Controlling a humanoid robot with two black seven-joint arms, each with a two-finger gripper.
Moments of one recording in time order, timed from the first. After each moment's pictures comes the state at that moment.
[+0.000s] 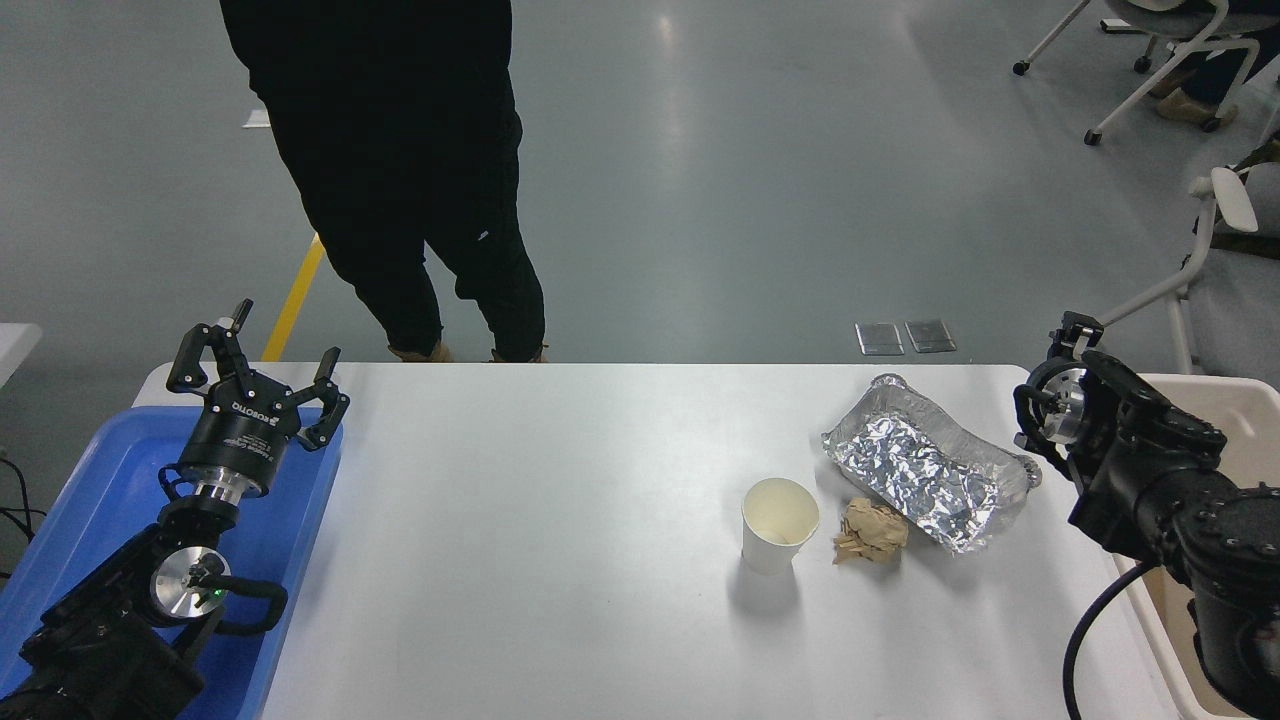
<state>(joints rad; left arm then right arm) -0.45 0.28 -1.07 -0.58 0.20 -0.61 -0.45 0.93 -0.12 -0.12 0.00 0.52 -0.17 -0.15</state>
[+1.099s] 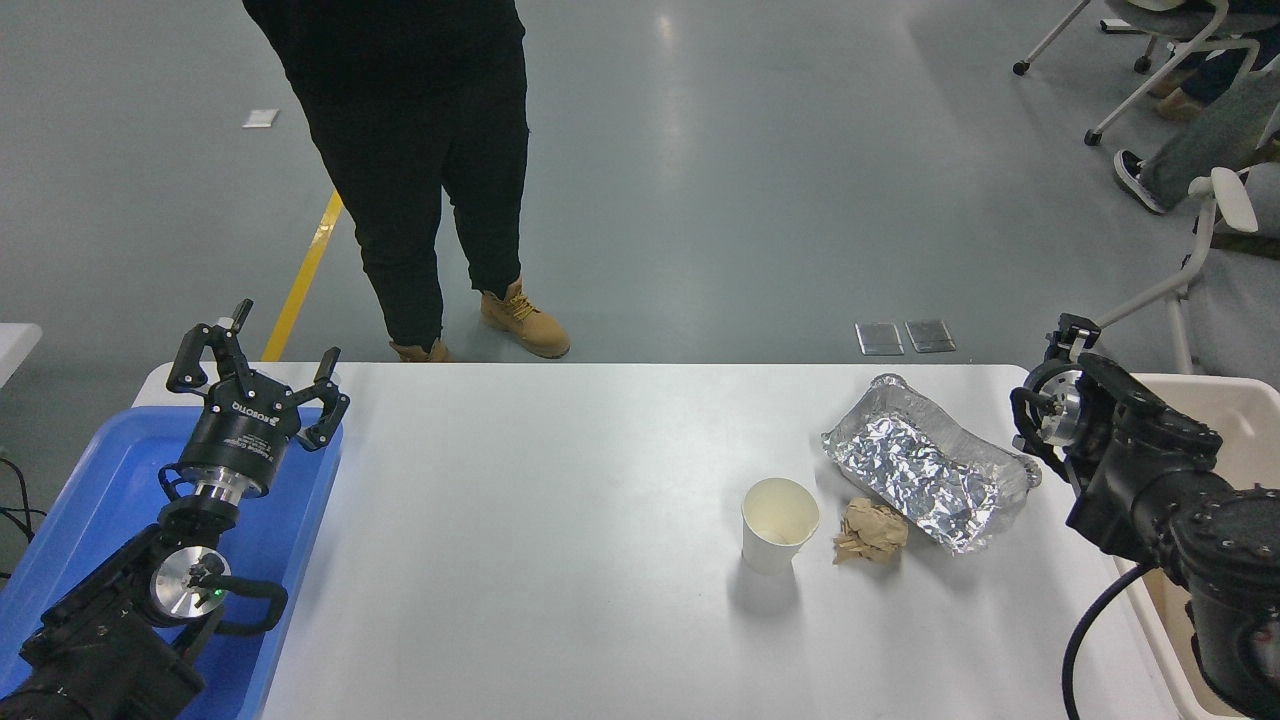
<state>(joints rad) -0.45 0.28 -1.07 -0.58 0.20 -0.61 -0.45 0.92 -0.11 -0.13 0.00 0.51 -0.18 -0.15</state>
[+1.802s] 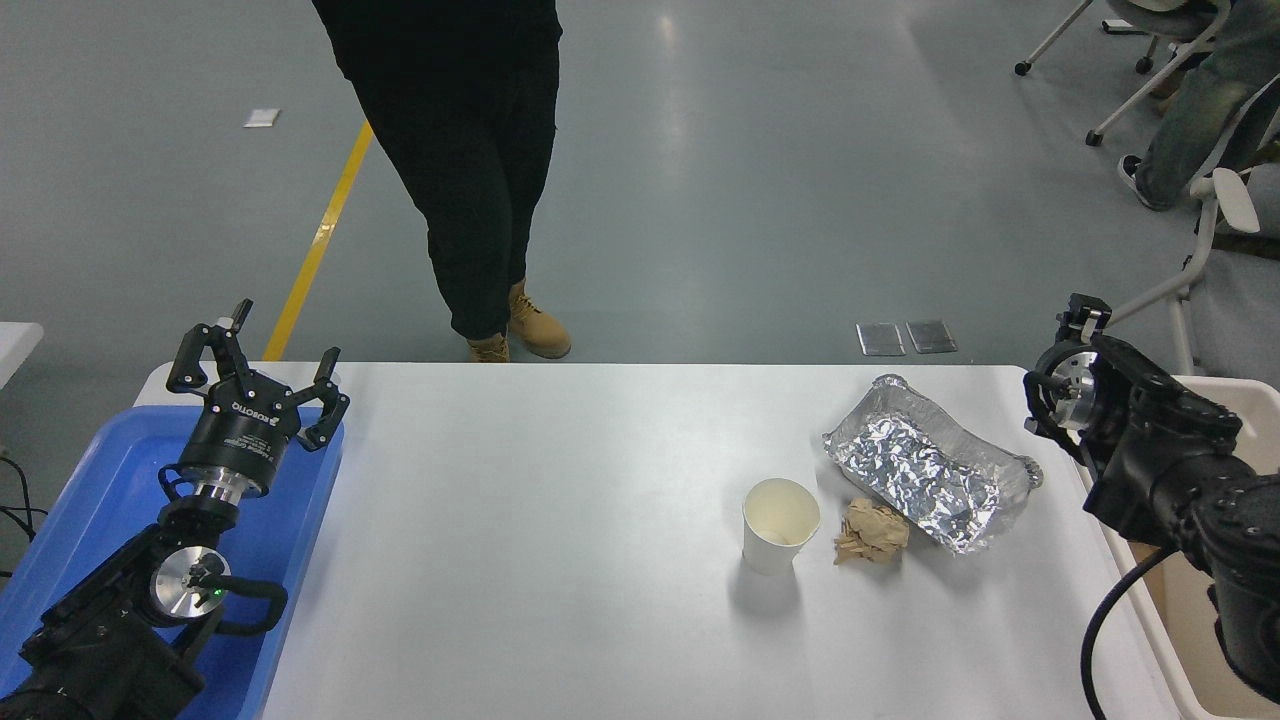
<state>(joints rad) -0.45 0.28 -1.07 -0.58 0.20 -0.61 -0.45 0.99 -0.21 -0.19 0.12 0.50 -0.17 -0.16</state>
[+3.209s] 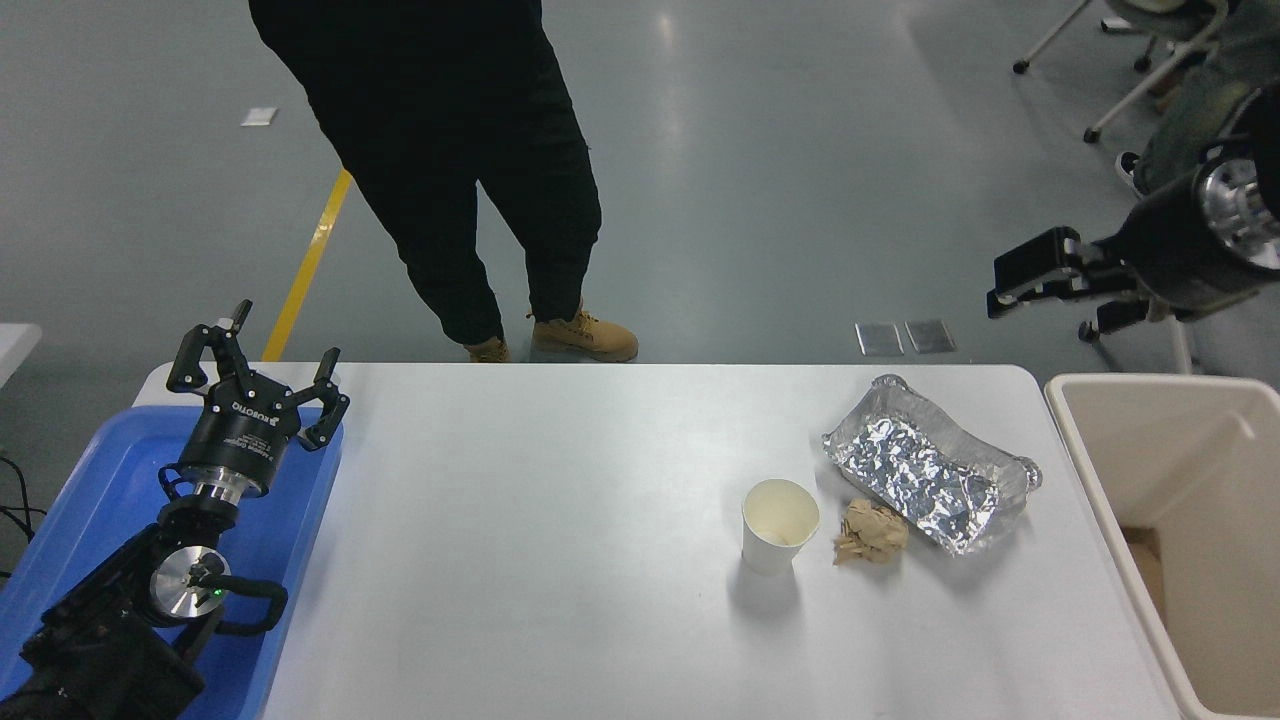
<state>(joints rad) -0.45 0.28 -1.07 -0.58 0.20 -0.61 -0.45 2.35 -0.72 -1.08 1.51 -0.36 0.69 -0.15</state>
